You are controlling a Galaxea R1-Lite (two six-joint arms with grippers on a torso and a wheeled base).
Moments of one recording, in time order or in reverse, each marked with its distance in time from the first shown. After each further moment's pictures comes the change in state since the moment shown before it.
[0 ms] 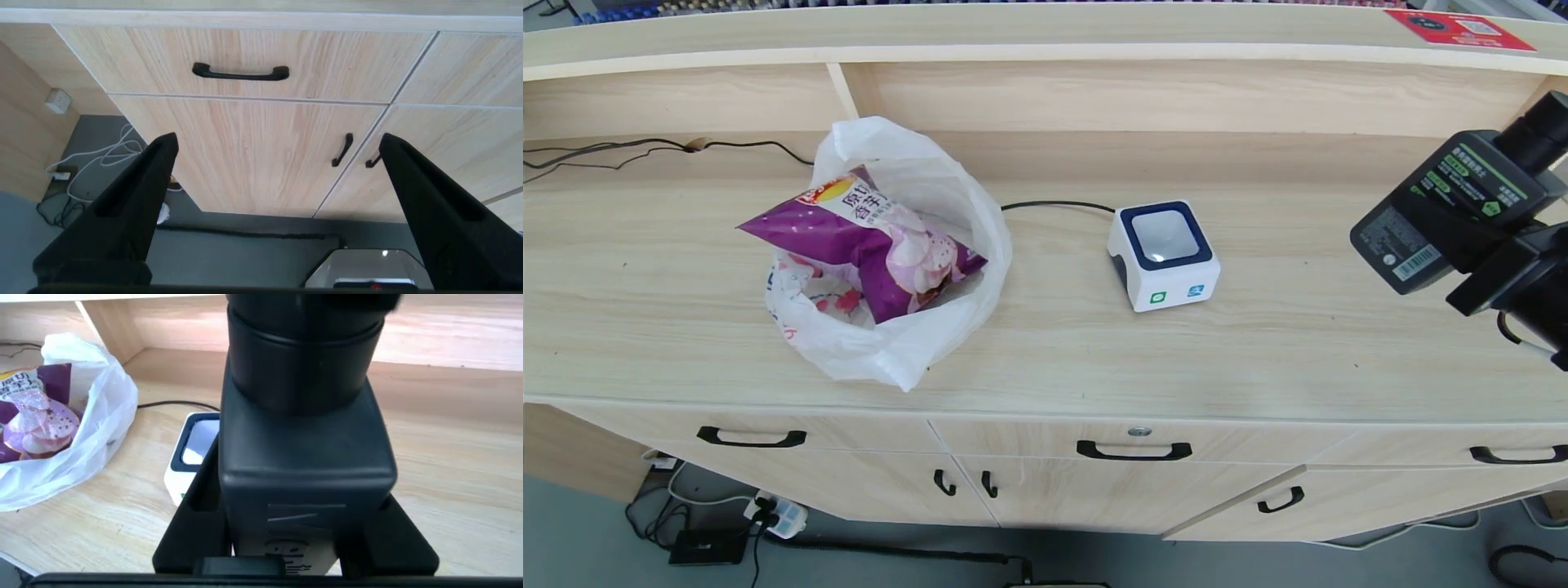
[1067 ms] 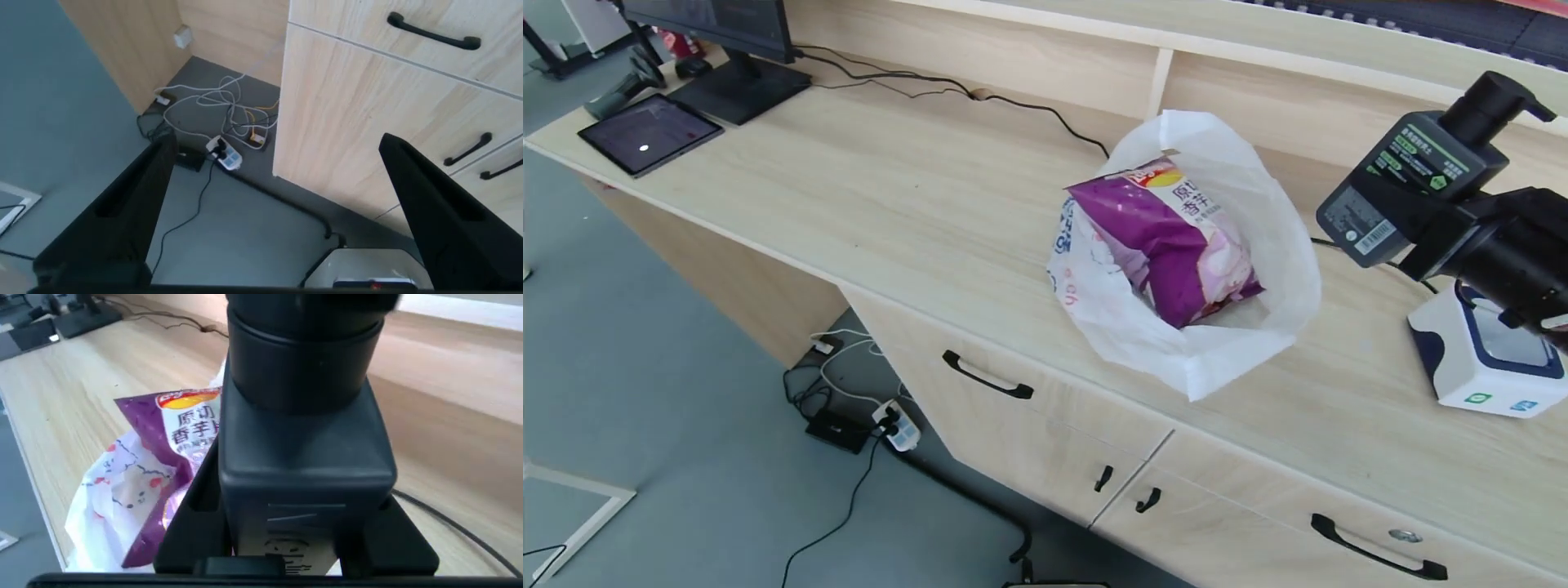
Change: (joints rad) left arm -0.001 0.000 0.000 0.000 0.000 0.000; right arm 0.002 0.103 -0.132 0.041 0.010 -0.020
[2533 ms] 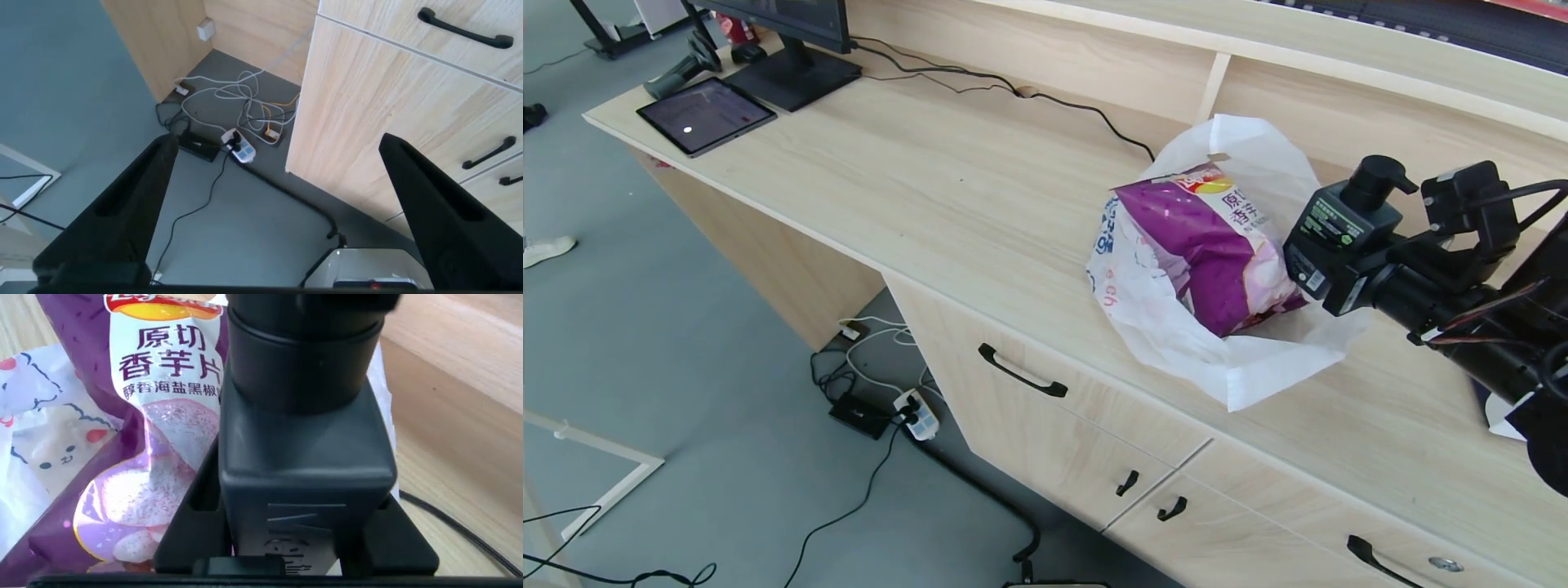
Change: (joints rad) left arm 0.000 0.000 0.000 0.000 0.000 0.001; right arm -0.057 0.242 -0.012 -0.130 0.014 -0.208
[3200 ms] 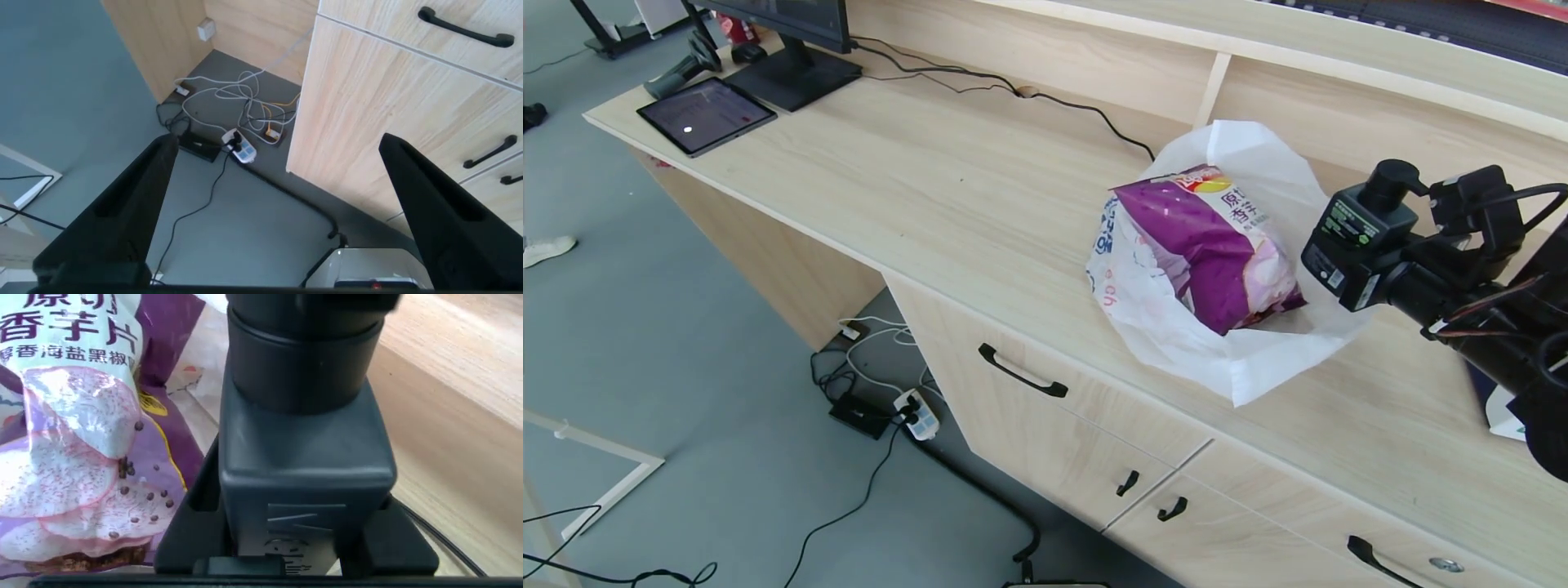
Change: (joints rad) left arm 0.000 0.000 0.000 -0.001 0.000 0.005; right arm -0.083 0.037 -0.022 -0.007 0.001 -0.036
